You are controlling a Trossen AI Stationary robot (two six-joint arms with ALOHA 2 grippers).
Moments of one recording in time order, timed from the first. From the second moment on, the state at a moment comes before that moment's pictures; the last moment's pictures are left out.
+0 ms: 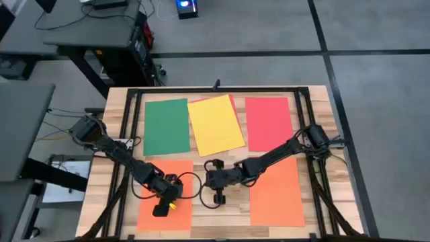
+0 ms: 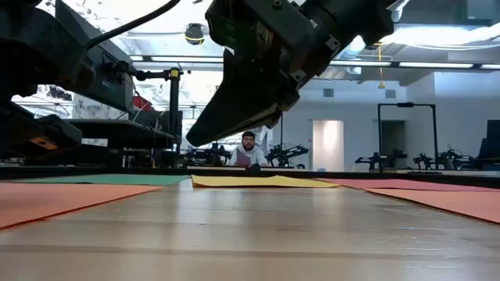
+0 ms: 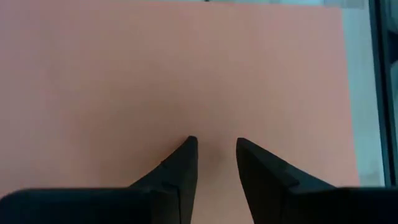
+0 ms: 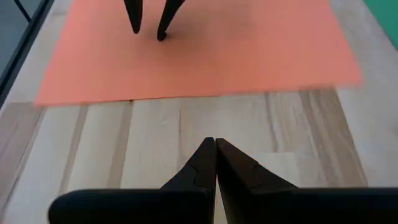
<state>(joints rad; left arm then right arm) -0.61 1.56 0.67 -0.22 0.11 -0.54 0.31 2.03 1.29 0.02 0.15 0.26</state>
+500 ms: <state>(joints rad) -0.62 1.36 0.67 -0.37 -0.09 -0.60 0.29 2.02 1.42 -0.12 0.15 0.18</state>
